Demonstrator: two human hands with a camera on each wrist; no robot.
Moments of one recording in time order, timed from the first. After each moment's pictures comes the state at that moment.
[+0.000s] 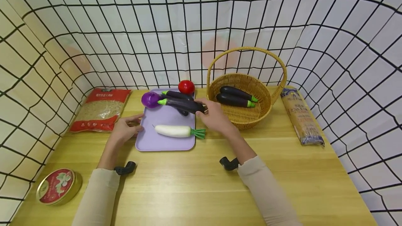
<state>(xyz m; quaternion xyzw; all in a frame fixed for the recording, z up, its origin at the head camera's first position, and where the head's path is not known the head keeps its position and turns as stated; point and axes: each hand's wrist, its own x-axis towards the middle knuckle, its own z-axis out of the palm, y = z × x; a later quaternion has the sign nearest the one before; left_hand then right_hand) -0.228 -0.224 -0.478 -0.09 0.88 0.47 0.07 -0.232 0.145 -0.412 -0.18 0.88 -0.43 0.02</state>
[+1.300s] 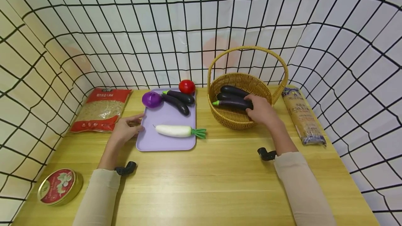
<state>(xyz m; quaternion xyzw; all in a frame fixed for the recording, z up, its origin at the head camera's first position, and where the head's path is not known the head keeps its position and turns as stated) -0.226 -0.225 -0.481 -0.08 0.88 0.47 0.05 -0.253 0.293 -0.414 -0.10 0.96 -0.24 0.08</state>
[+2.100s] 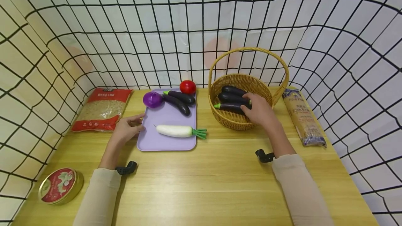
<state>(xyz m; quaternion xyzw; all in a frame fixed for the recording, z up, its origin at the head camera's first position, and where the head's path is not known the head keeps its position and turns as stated) -0.226 -0.225 -0.478 -0.08 0.87 0.48 0.05 -0.248 0.278 -0.408 -0.10 0.96 -0.25 0.04</state>
